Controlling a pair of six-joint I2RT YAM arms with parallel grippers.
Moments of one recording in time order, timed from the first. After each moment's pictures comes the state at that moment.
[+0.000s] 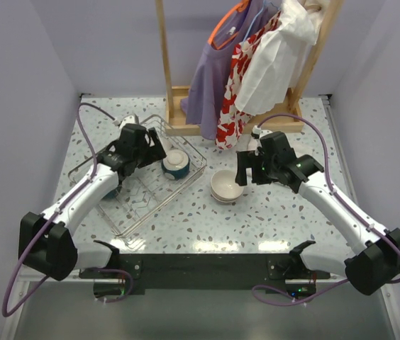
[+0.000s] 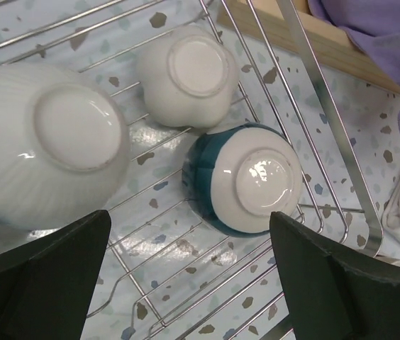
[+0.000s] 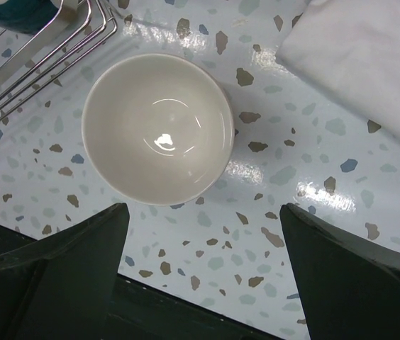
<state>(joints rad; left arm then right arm) -0.38 1.30 1.00 -0.44 -0.22 -0.67 0.50 1.19 1.05 -0.75 -0.03 0.35</state>
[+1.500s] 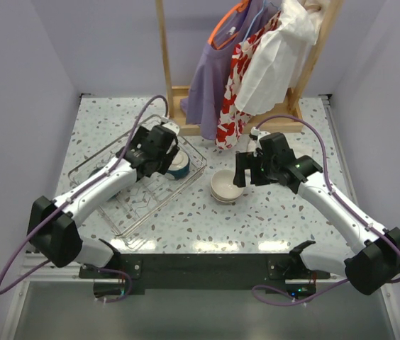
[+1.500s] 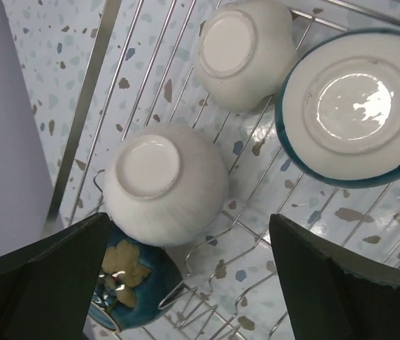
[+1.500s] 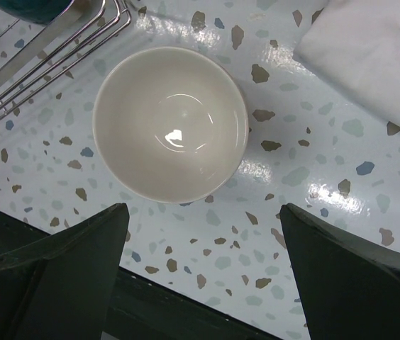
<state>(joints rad) -0.59 1.39 1.14 -0.63 -0.58 0.06 0.50 1.19 1.04 -0.73 -0.07 0.35</state>
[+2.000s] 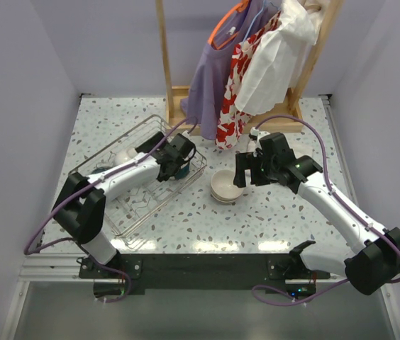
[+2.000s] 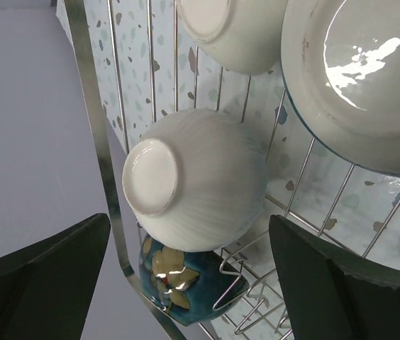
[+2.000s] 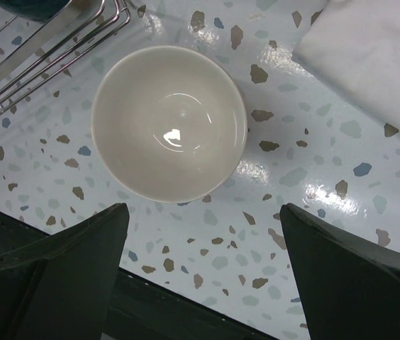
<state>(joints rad) -0.67 1.63 1.18 -0.66 -0.80 0.33 0.50 1.19 1.04 -0.73 -0.07 0.34</state>
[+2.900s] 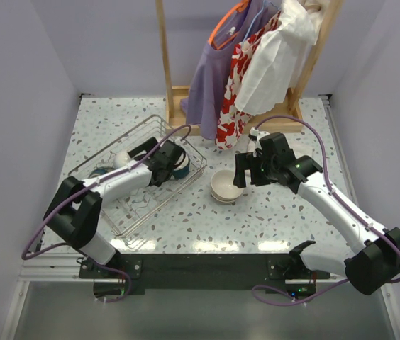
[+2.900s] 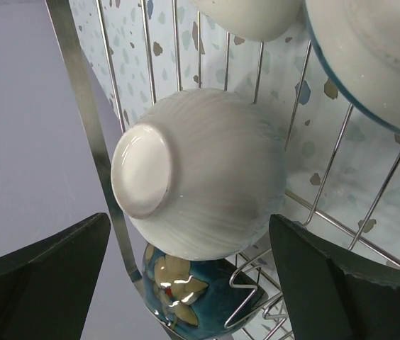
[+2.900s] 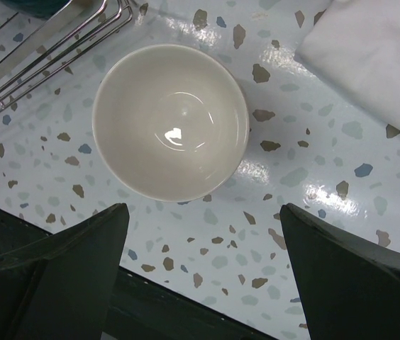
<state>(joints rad) -0.61 1.58 1.00 -0.48 -0.82 0.49 0.50 1.19 1.04 -0.73 -0.08 0.33</state>
